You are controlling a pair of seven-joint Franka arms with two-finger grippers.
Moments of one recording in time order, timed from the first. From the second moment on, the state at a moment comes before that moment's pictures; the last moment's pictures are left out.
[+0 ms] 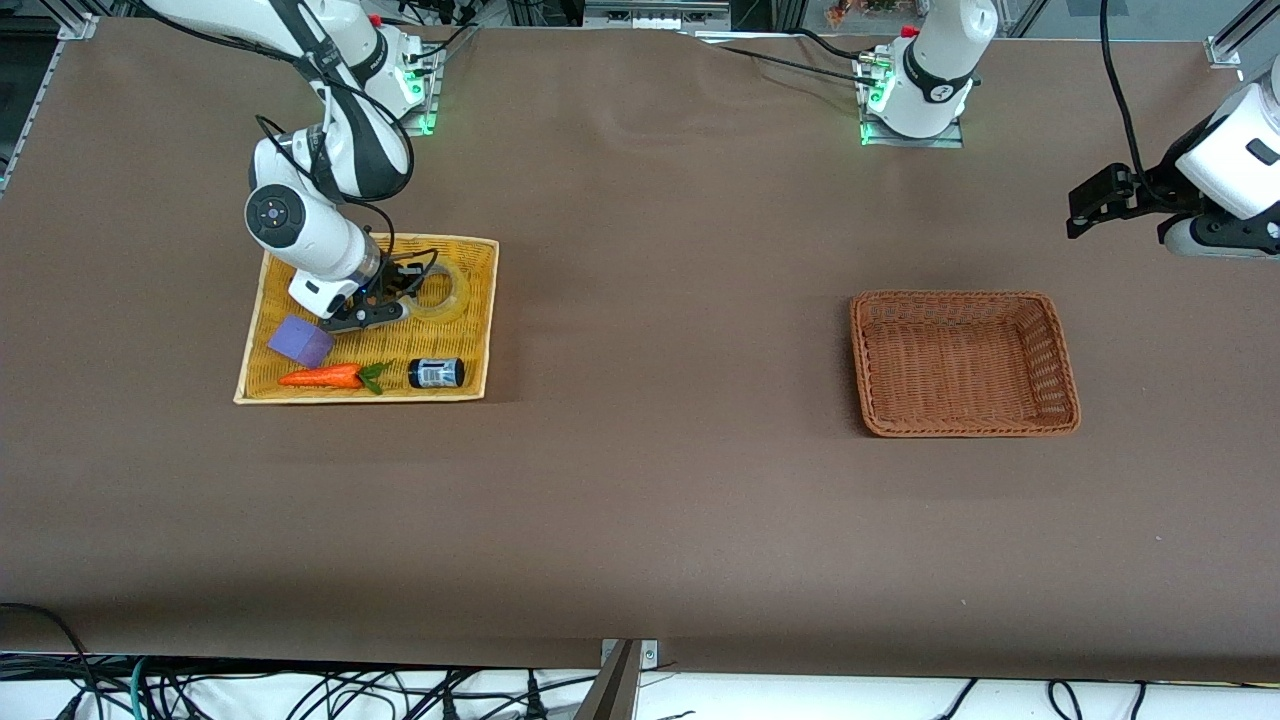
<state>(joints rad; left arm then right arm) -0.04 -0.01 0.00 -1.59 0.01 1.50 0.01 0.03 0.20 0.22 -2.40 0.03 2.46 0.05</state>
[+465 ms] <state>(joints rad) -0.04 -0.01 0.00 -1.59 0.01 1.50 0.01 0.04 0.19 0.27 -2.10 0.01 2.11 0.09</state>
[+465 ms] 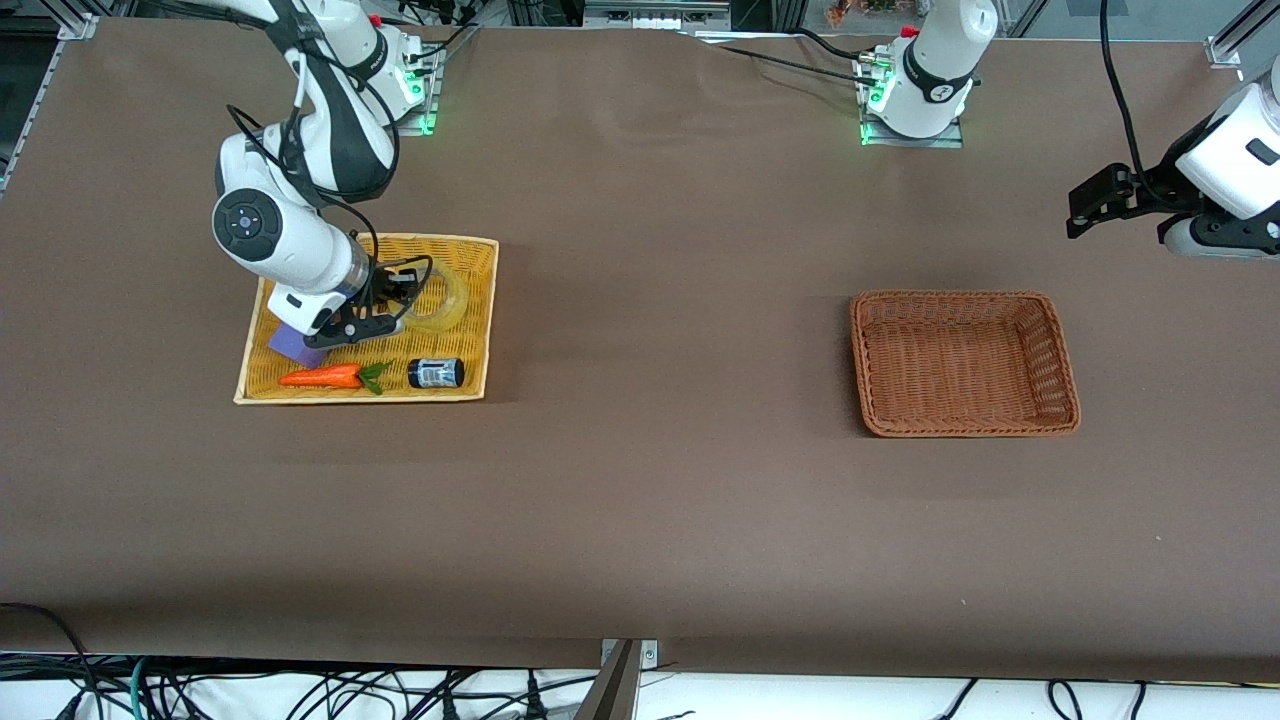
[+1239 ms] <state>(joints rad) -0.04 -0.01 0.00 -1.59 0.01 1.50 0.01 0.58 0.68 0.31 -1.52 -0.07 2.08 0.90</state>
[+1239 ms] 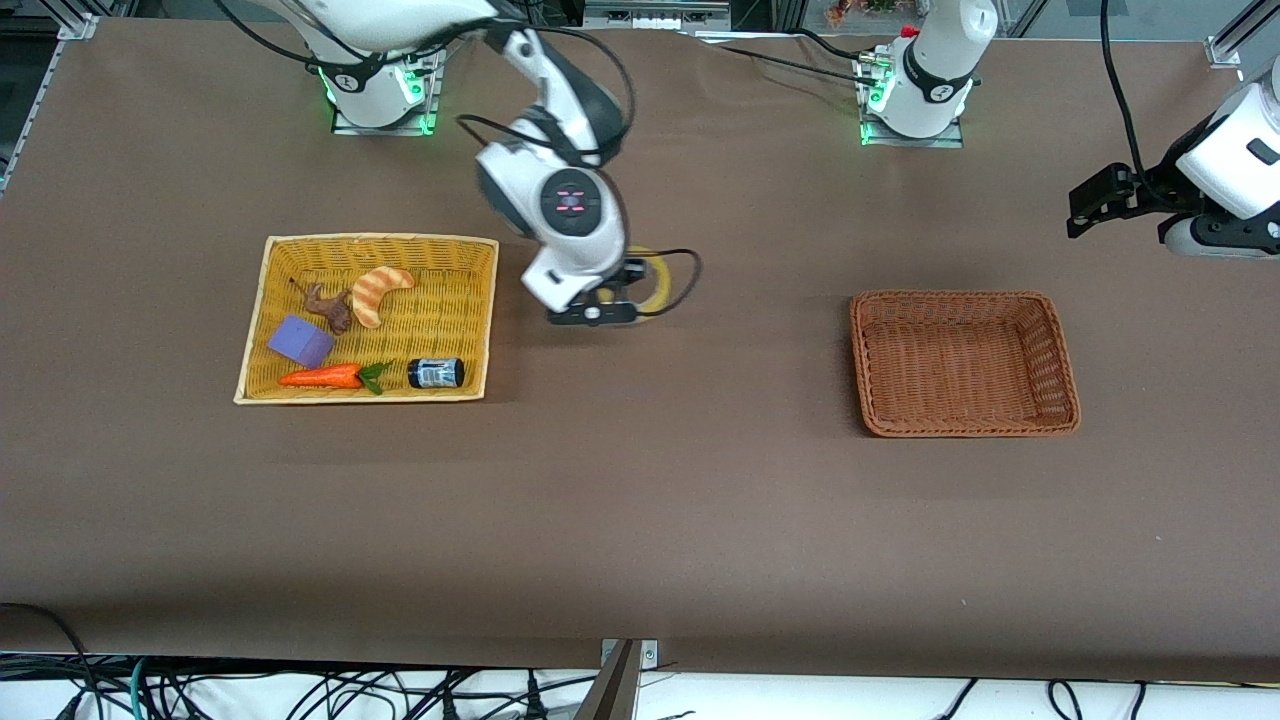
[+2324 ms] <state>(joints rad) -0.05 0.00 -0.01 -1.59 0.01 1.49 0.01 0.59 0.75 0.30 -1.31 -0.13 2.02 1.10</state>
